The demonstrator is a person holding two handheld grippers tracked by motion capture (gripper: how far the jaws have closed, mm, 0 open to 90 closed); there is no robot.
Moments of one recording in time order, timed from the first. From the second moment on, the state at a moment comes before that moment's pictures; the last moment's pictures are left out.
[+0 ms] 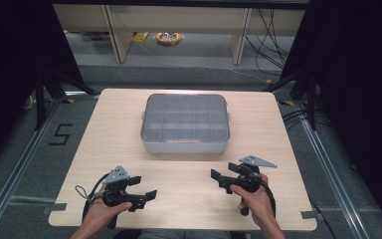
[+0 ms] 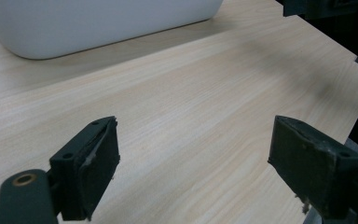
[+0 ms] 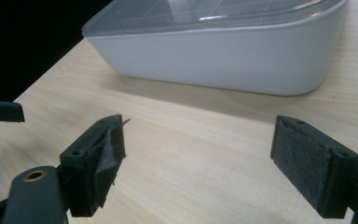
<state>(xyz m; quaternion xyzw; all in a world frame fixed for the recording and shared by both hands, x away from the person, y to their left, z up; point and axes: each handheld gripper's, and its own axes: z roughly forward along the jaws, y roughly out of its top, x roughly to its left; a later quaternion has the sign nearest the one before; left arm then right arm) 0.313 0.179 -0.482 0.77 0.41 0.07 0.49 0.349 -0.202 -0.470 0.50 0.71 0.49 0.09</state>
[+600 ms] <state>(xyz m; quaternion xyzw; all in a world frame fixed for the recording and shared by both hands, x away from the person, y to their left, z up) 0.293 0.181 -0.491 0.78 0.41 0.06 0.48 0.314 -0.207 -0.480 0.49 0.73 0.47 0.09</state>
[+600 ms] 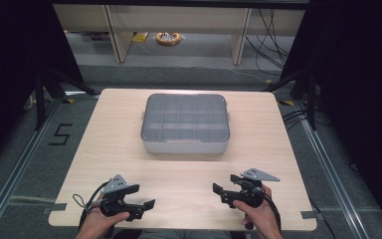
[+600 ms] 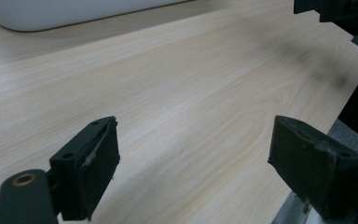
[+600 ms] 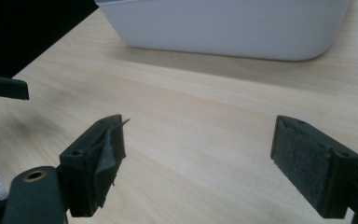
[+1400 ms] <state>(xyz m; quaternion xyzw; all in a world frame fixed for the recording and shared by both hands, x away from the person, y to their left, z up) 0.268 0.186 -0.498 0.80 0.39 0.05 0.45 0.267 -0.225 -0.498 0.49 0.75 0.44 0.08</state>
